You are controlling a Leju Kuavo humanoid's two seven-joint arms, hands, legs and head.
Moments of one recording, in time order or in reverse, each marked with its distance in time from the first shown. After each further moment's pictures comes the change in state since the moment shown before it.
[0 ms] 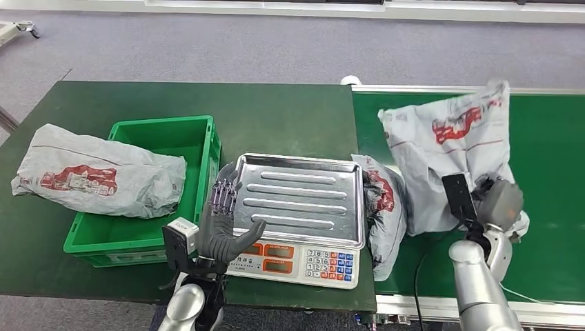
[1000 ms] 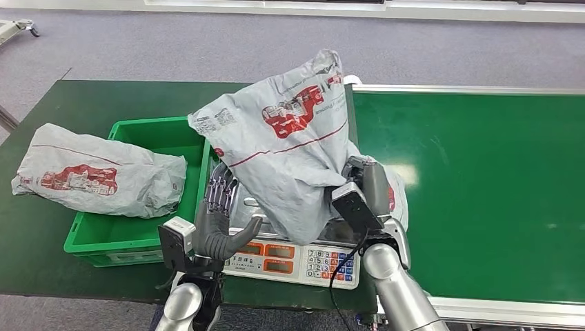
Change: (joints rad) left arm 0.002 -0.001 0.014 -0.023 -0.024 0.020 0.009; right arm 0.125 0.172 0.588 -0.313 -0.337 0.301 -0.031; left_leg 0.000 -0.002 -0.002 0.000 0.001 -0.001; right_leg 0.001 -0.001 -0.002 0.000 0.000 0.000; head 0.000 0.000
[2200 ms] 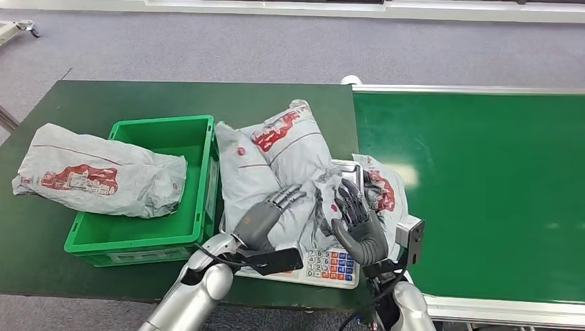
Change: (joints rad) left arm -0.287 0.119 -0.163 0.370 -0.877 -0.109 0.110; right arm 0.212 0.010 -0.198 -0.032 -0.639 0.761 -0.073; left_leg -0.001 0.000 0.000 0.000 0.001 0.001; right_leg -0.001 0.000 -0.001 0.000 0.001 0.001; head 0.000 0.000
